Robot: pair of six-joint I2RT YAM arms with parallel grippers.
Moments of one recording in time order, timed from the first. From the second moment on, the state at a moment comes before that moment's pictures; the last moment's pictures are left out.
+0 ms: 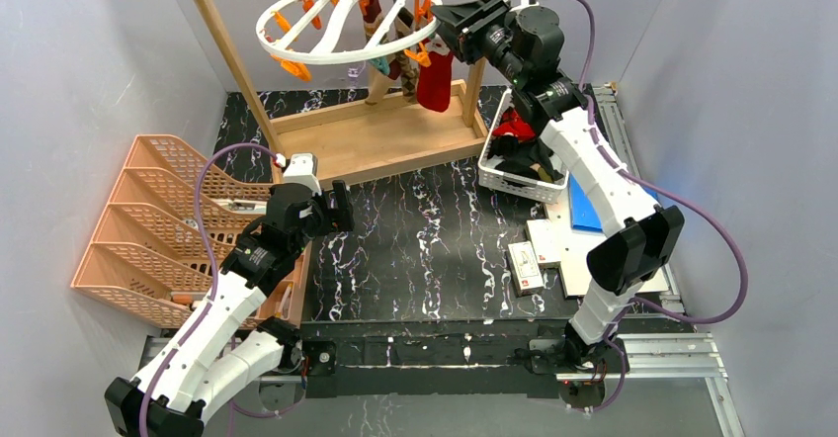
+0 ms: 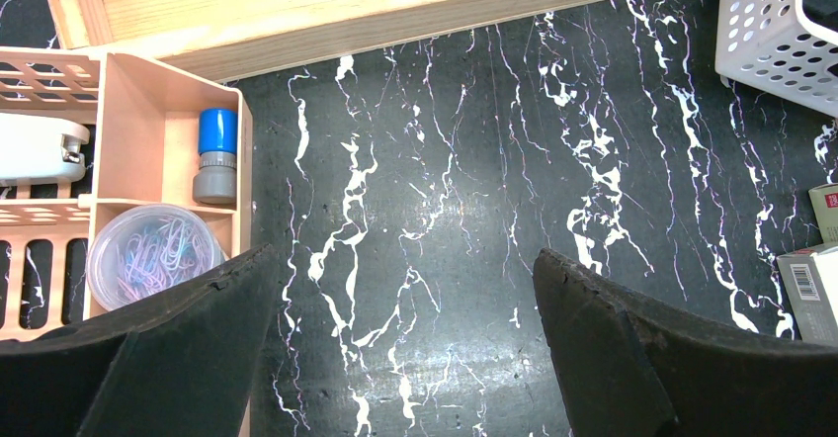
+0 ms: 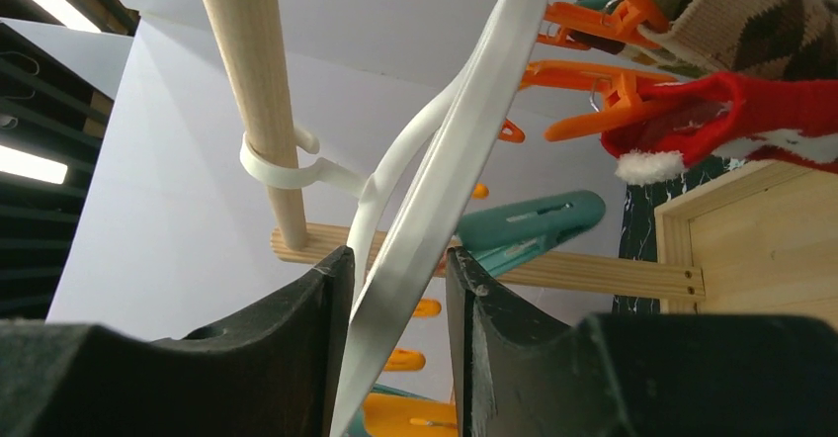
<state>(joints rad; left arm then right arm) -0.49 0.79 0.77 -0.50 -0.27 -0.36 0.50 1.74 1.92 -0.07 -0.13 1.37</state>
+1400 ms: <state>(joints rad) -0.49 0.79 0.77 -0.50 -0.26 -0.36 0.41 1.47 1.68 -0.12 -0.24 1.28</state>
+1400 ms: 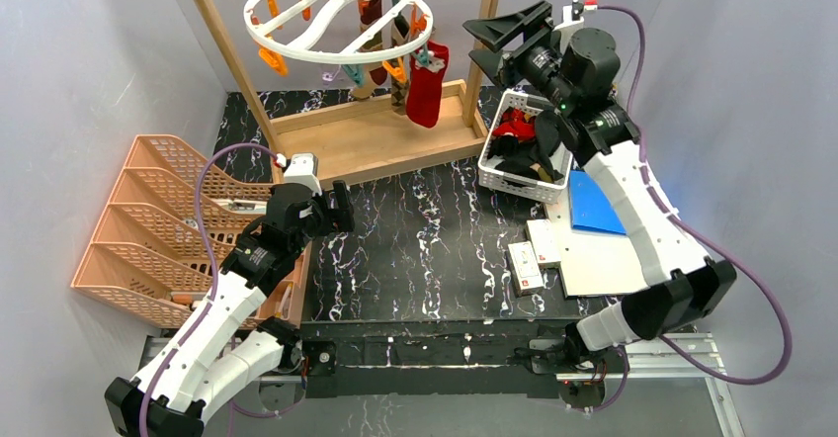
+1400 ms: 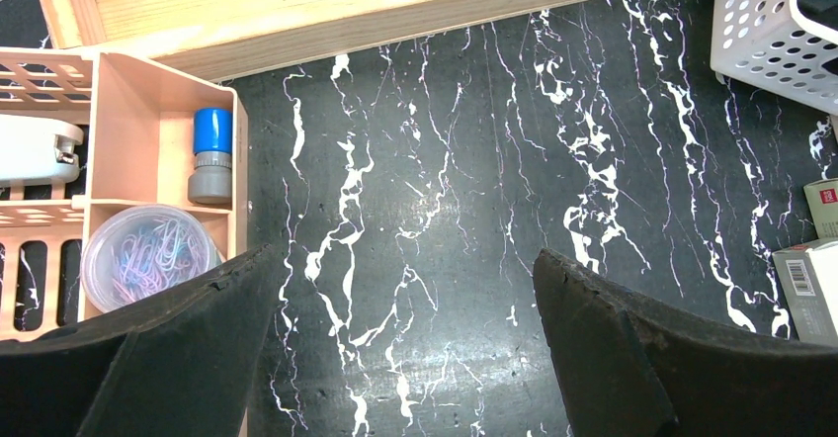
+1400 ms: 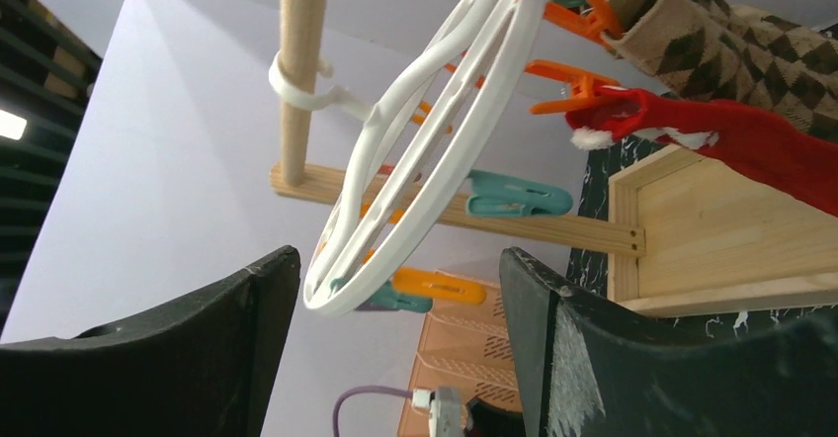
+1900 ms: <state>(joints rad) -0.49 0.81 0.76 -0.49 -0.25 -0.36 0.77 1.41 1.64 -0.08 -0.21 1.33</state>
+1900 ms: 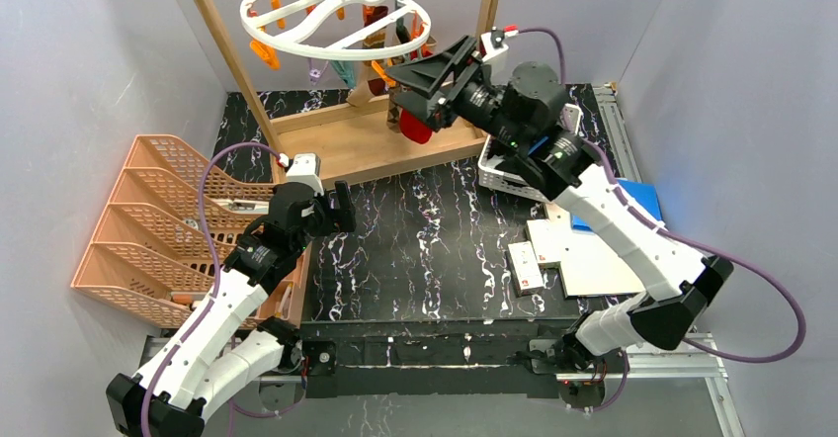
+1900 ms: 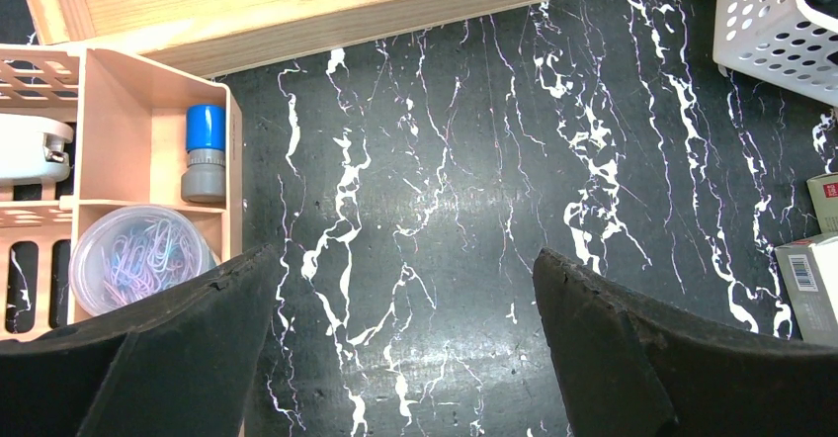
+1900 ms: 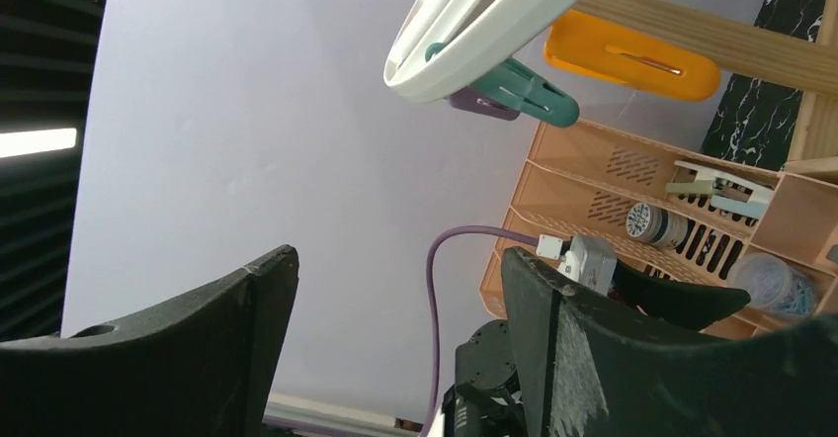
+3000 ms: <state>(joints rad) -0.49 0.81 0.76 -0.49 -0.25 -0.36 0.85 1.71 1.93 -0.05 0.04 1.36</state>
